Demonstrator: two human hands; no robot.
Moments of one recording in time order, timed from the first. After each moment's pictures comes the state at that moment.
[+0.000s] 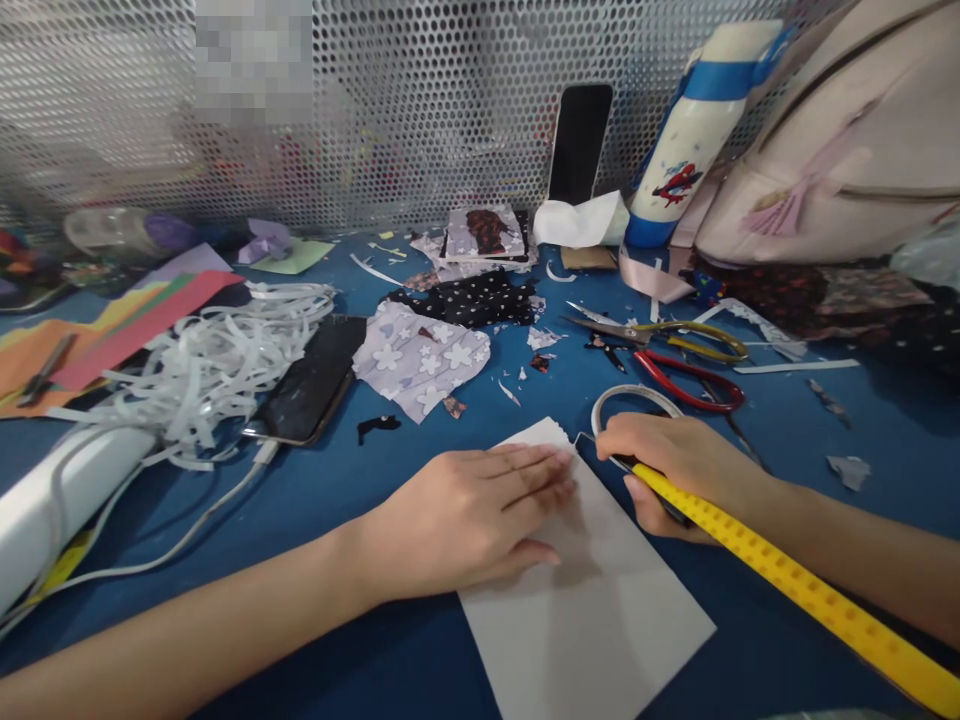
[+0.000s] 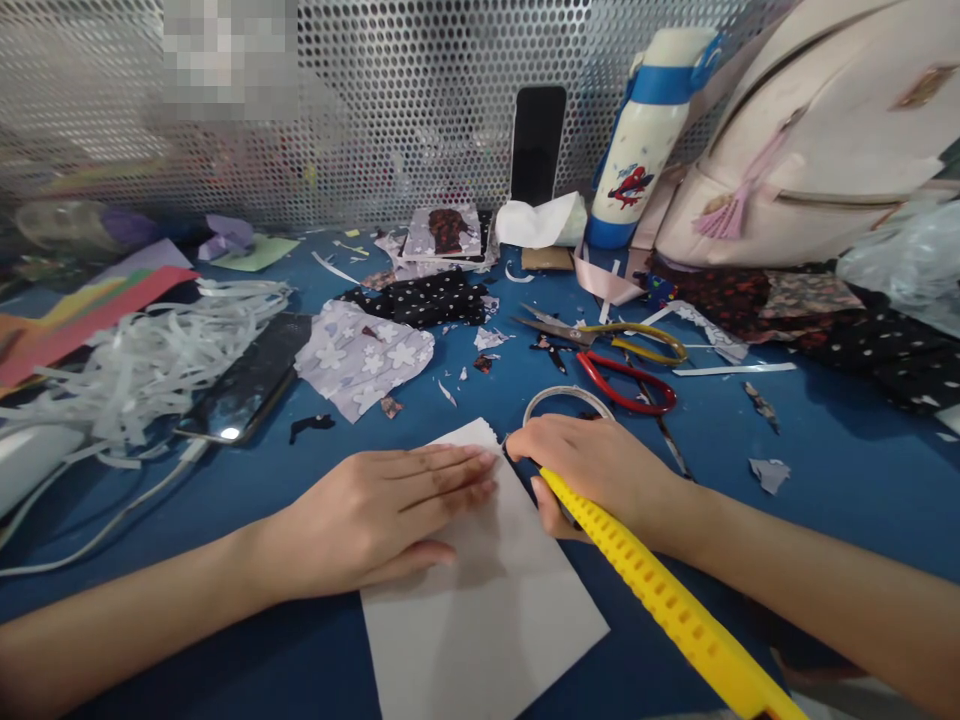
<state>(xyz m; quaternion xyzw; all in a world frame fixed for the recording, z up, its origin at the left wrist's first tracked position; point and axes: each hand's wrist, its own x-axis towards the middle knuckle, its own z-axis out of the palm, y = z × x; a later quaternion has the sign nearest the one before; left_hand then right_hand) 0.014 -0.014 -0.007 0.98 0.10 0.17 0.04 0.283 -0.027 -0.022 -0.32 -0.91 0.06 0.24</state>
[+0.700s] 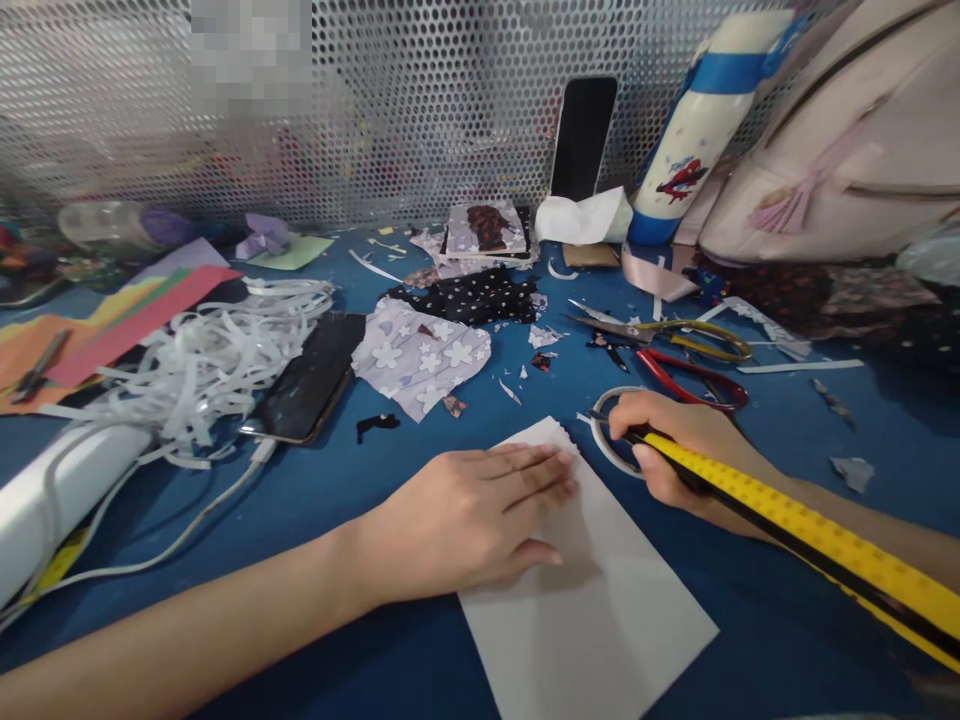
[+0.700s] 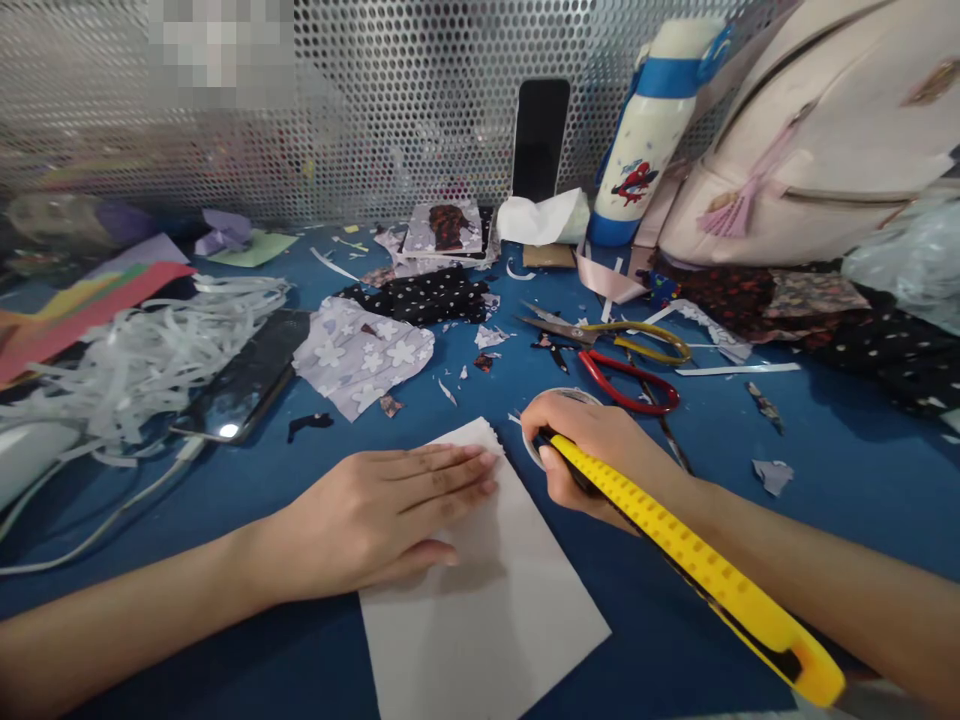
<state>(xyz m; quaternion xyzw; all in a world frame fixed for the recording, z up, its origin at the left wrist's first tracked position) 0.013 -0.016 -0.011 0.98 0.11 0.17 0.03 0.287 -0.020 -0.018 -0.38 -0.86 0.16 0.31</state>
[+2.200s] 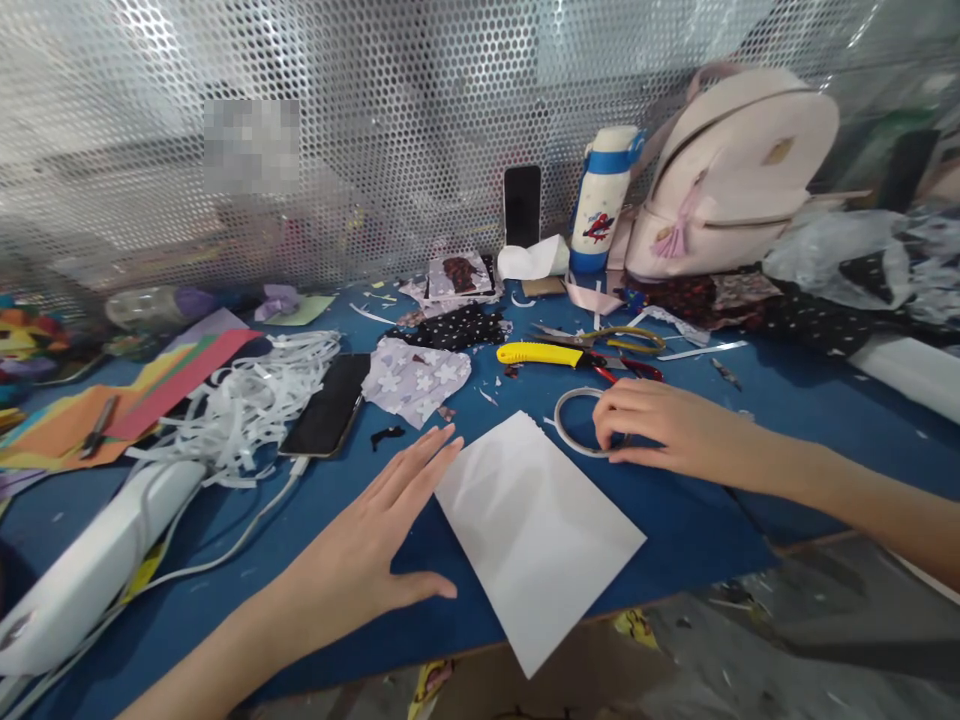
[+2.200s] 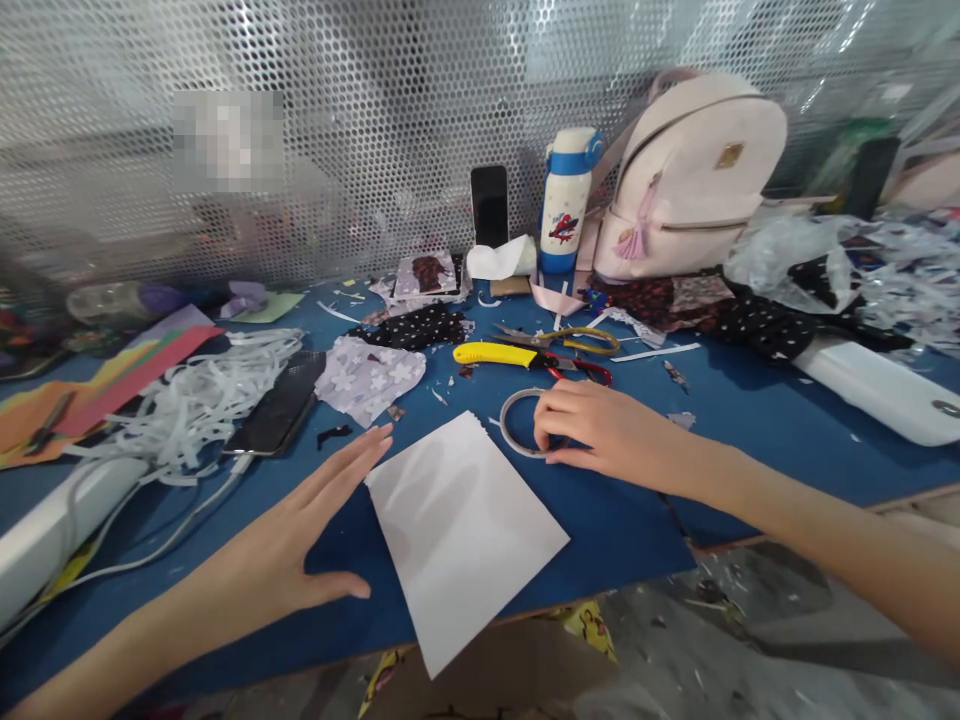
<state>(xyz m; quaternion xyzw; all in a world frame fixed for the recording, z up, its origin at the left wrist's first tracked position) -0.058 -0.062 0.019 0.92 0.35 0.05 0.16 0.326 -0.044 0.007 -0.39 -0.90 0.15 0.11</state>
